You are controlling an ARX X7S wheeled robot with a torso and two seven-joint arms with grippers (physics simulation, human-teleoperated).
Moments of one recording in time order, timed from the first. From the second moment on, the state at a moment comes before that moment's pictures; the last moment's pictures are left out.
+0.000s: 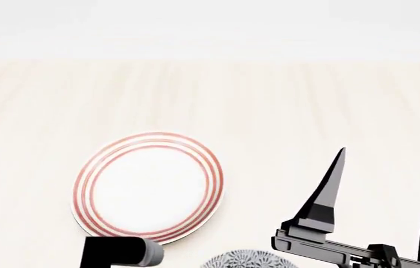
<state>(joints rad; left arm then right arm) -0.31 -0.09 0.30 0.30 -1.02 -0.93 -0.44 0.07 0.23 -0.05 -0.46 0.25 -0.08 0.33</state>
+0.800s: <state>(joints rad) -0.30 -0.12 0.35 0.25 -1.06 -0.88 -0.46 0.07 0.25 -0.07 -0.46 0.25 -0.09 0.35</state>
